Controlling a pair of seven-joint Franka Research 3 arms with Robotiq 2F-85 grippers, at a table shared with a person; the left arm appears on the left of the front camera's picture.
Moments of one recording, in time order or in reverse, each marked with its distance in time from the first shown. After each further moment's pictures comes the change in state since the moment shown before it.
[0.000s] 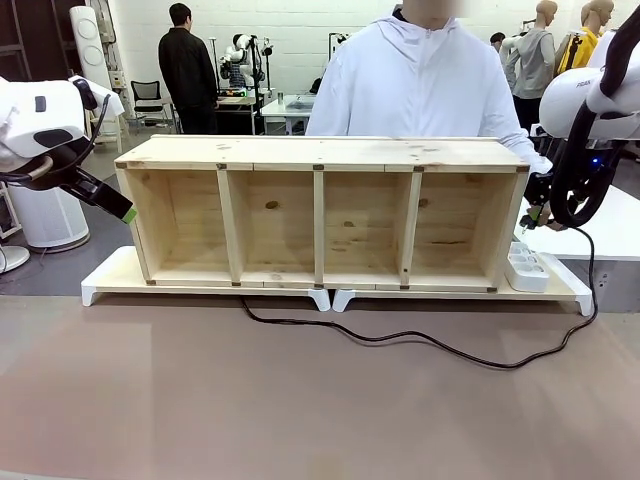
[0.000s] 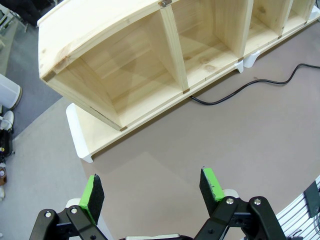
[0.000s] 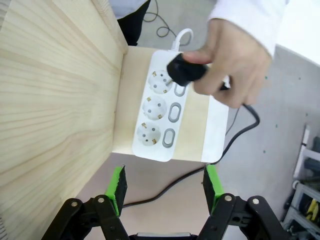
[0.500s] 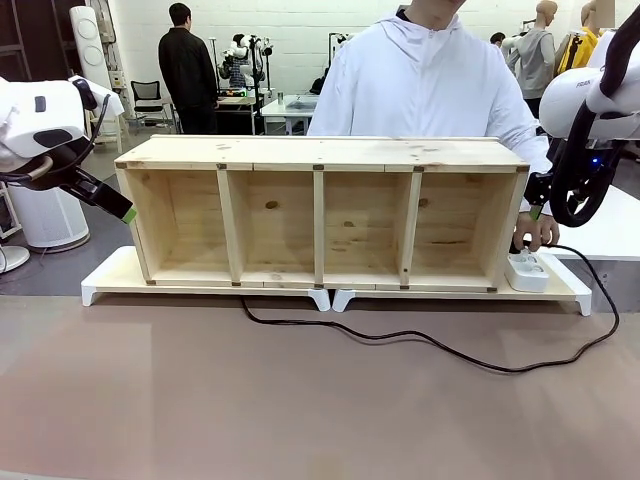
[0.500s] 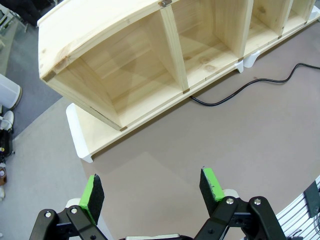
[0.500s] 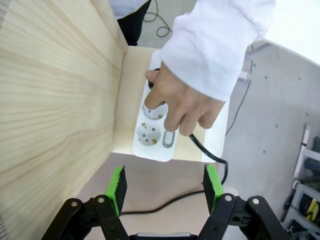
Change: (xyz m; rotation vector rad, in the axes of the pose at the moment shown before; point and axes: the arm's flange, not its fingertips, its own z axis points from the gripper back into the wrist) left arm 0.000 0.000 0.000 0.000 0.000 0.000; right arm 0.000 0.000 0.000 0.000 0.000 0.000
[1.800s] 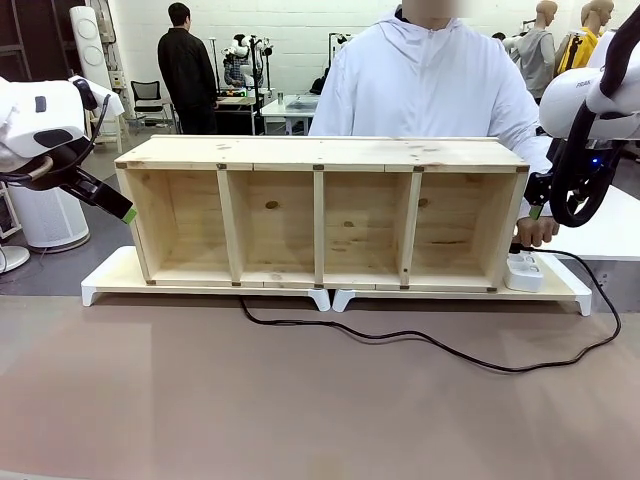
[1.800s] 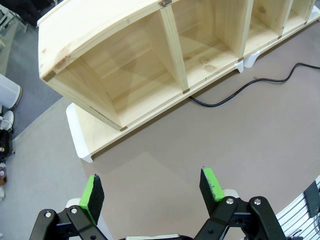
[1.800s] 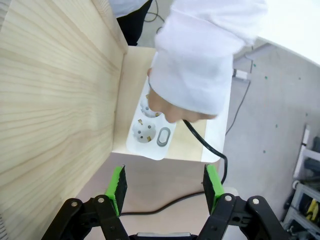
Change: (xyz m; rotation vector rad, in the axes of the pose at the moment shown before) left arm 0.000 0.000 0.000 0.000 0.000 0.000; right arm 0.000 0.000 0.000 0.000 0.000 0.000
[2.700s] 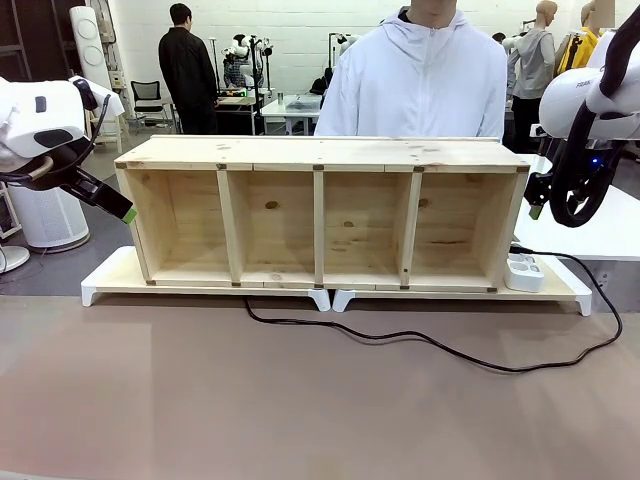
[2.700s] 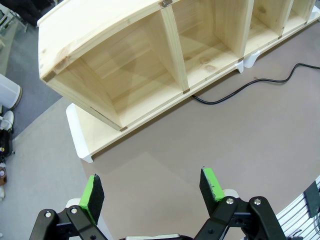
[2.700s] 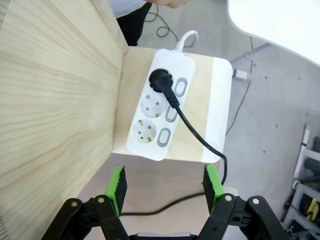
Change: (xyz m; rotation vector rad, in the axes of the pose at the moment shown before) left arm 0.000 0.000 0.000 0.000 0.000 0.000; right arm 0.000 0.000 0.000 0.000 0.000 0.000
